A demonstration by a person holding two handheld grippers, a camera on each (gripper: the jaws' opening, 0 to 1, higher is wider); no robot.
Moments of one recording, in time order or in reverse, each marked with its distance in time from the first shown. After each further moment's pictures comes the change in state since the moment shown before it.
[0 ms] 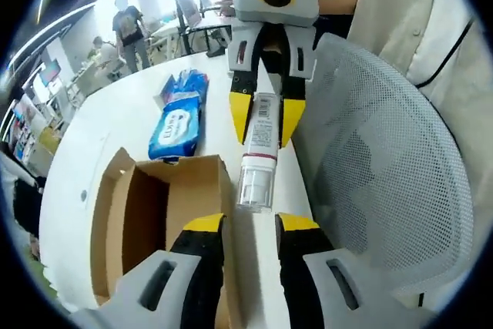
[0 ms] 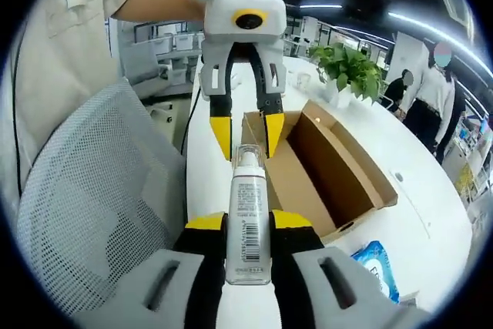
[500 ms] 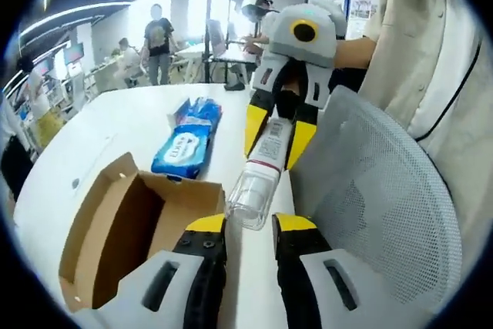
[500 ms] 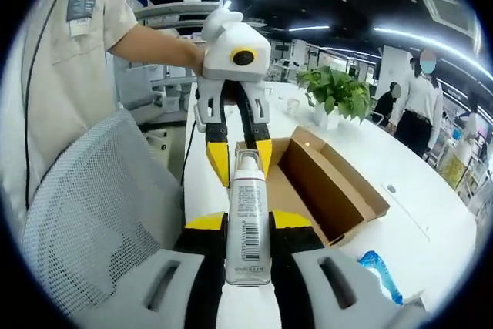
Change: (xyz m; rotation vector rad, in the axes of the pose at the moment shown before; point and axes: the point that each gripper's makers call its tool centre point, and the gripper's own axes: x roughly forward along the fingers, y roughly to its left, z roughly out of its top) left arm -0.011 0.000 0.036 -0.200 -0.291 0.004; right arm -0.017 -0.003 0.023 0.034 -0.165 -0.027
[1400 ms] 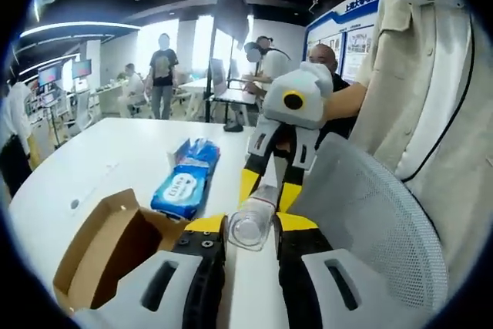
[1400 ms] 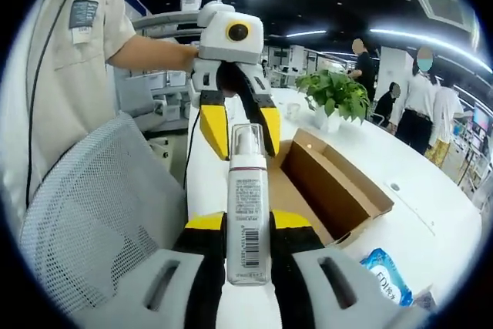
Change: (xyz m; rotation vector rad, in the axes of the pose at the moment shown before) left arm -0.008 -0.012 0.044 0.030 -0.160 -0.017; right arm 0.007 0.005 -0.011 0.024 -0.008 0.006
